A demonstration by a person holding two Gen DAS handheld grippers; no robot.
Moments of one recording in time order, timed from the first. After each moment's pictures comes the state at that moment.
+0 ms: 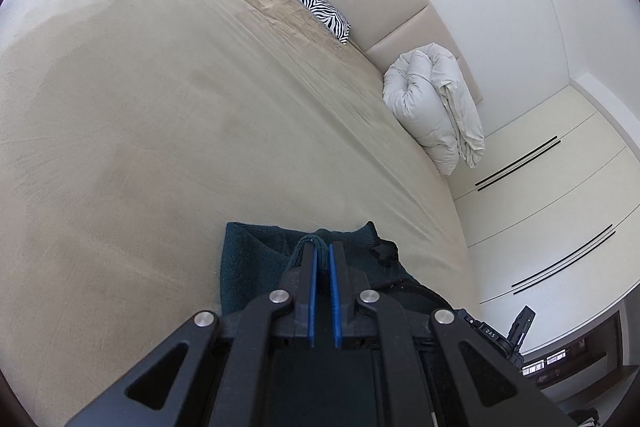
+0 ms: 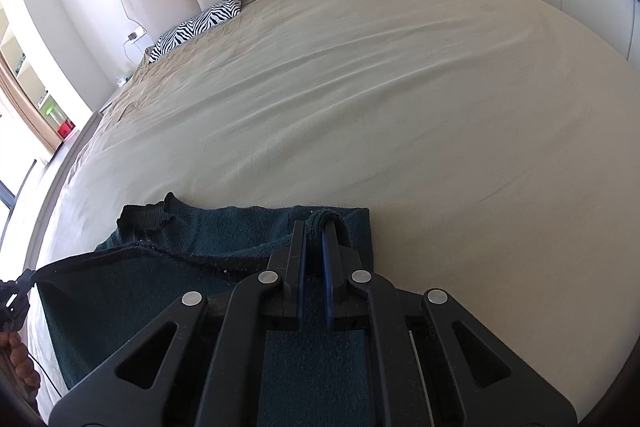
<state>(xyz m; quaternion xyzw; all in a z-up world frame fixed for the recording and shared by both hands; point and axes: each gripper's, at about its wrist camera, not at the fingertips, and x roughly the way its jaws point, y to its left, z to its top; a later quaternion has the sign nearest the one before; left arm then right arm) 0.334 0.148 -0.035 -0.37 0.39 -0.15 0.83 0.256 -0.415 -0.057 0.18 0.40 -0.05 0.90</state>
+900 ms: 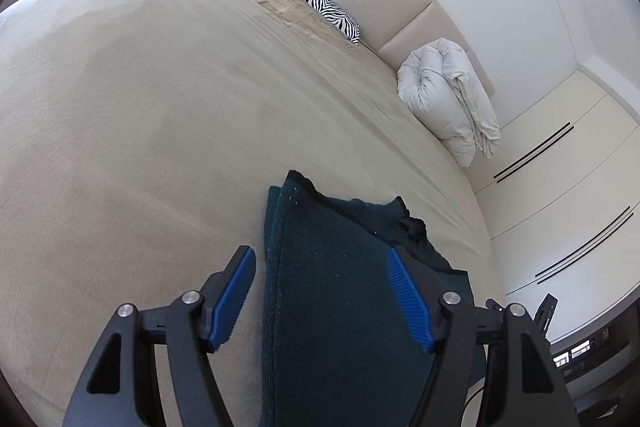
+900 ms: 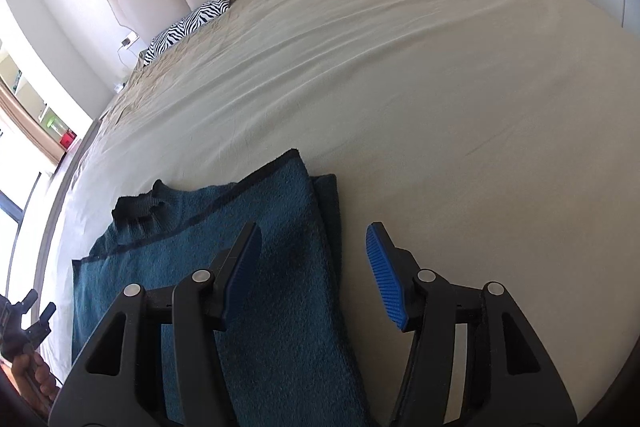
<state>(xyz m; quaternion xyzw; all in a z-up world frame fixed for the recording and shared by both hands) 0.278 0.151 -0.053 -0.33 0.39 -0.13 0.85 0.226 -0.418 -0.080 0.20 0.41 -0.05 0.89</state>
